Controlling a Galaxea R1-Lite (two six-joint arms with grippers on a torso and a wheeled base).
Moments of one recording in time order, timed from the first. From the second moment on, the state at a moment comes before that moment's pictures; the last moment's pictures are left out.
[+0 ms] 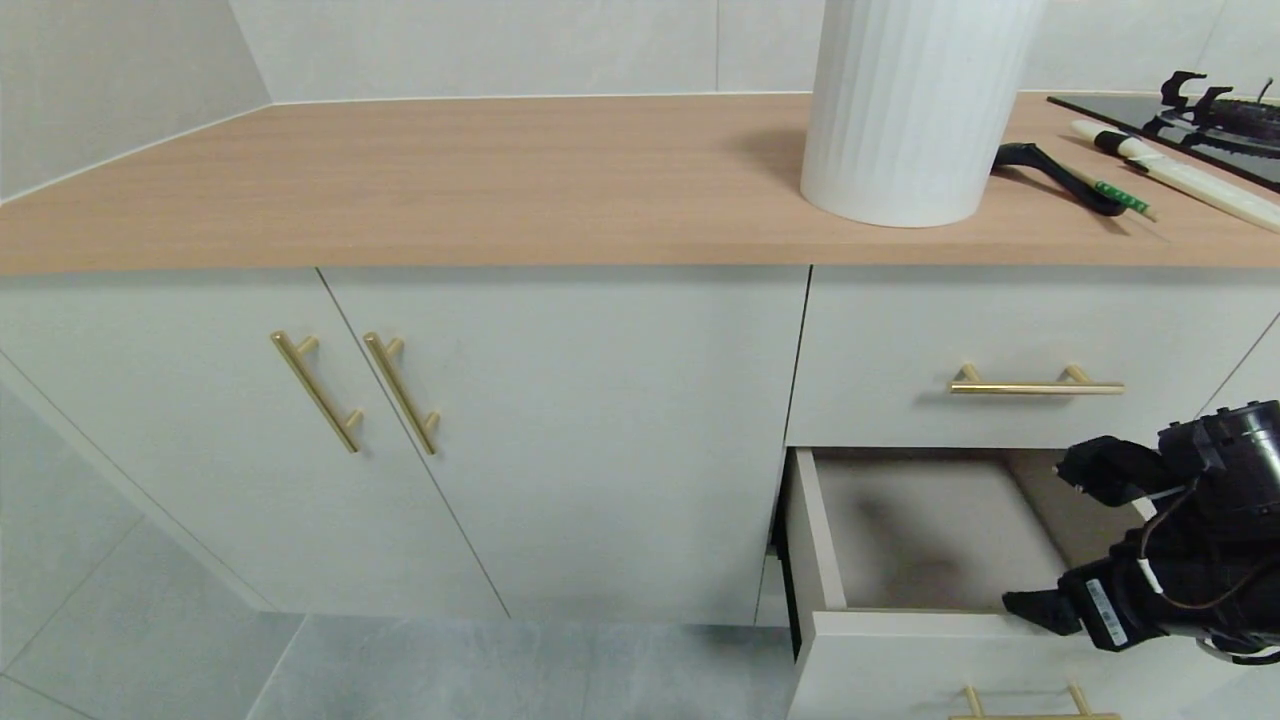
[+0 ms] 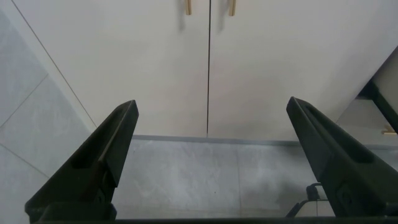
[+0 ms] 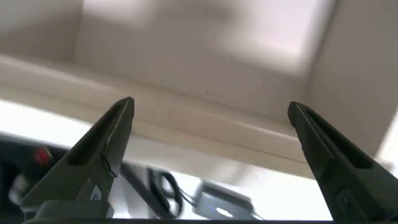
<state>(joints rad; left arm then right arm) 0.00 0.00 0.00 0.00 0.02 0.00 0.25 1.49 -0.61 0.01 -0.09 -0.09</state>
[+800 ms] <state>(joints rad) 0.00 0.00 0.00 0.00 0.02 0.00 0.41 1.43 -0.60 0.35 -0.13 -0.17</state>
